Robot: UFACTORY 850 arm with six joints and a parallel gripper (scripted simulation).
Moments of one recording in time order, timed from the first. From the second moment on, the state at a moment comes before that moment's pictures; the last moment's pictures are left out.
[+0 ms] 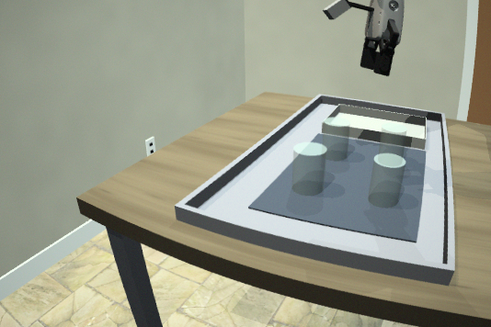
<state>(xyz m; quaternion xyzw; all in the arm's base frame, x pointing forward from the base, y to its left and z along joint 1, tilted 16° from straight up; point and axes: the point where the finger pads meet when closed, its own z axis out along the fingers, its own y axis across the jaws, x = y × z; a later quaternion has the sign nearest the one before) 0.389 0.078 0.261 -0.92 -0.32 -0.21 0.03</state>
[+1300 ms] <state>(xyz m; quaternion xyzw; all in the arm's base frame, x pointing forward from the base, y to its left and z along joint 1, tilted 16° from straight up) 0.403 0.083 0.266 -0.98 -0.11 -0.15 0.02</state>
